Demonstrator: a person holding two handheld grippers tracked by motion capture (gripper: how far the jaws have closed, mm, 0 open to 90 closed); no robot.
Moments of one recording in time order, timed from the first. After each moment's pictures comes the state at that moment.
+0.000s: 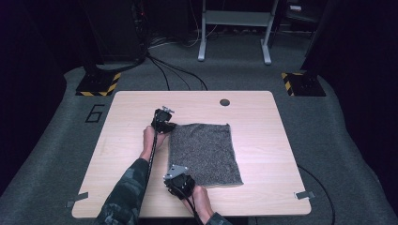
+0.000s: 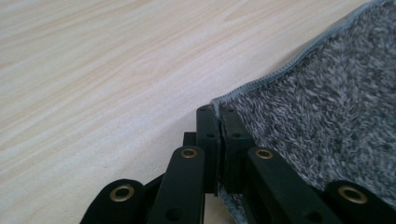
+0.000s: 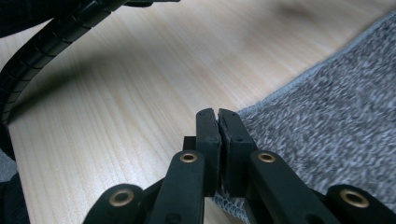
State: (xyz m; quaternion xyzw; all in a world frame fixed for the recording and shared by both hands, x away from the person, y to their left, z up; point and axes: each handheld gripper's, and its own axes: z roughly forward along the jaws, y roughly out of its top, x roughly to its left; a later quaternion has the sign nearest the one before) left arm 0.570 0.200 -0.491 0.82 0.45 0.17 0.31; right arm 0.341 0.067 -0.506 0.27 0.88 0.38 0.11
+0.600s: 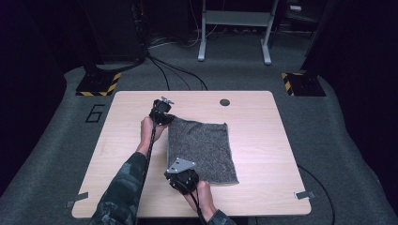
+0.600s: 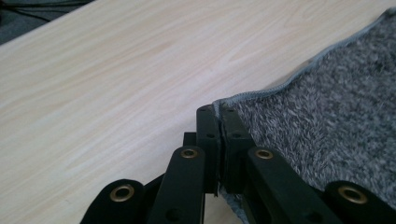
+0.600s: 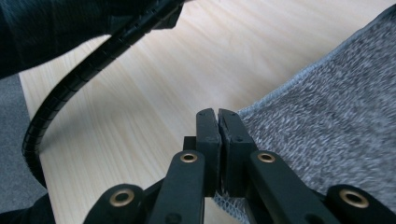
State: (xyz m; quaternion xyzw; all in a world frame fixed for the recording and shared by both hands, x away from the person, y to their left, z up) left arm 0.573 0.199 -0.444 0.83 0.43 0.20 0.30; right arm 0.340 0.055 -0.467 0.26 0.85 0.44 0.14
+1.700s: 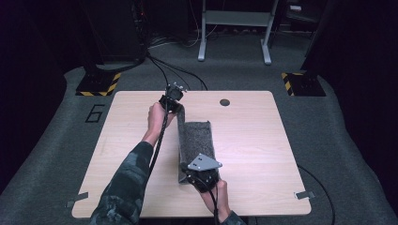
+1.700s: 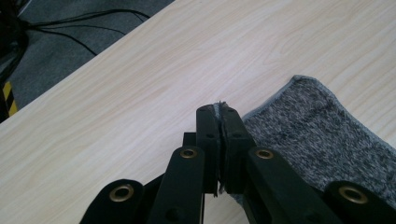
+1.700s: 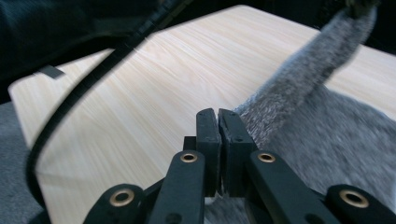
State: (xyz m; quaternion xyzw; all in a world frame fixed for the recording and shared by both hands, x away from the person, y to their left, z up) left arm 0.582 0.145 -0.394 0.85 0.41 0.22 0.25; right arm 0.331 -0.003 -0.440 0.30 0.80 0.48 0.18
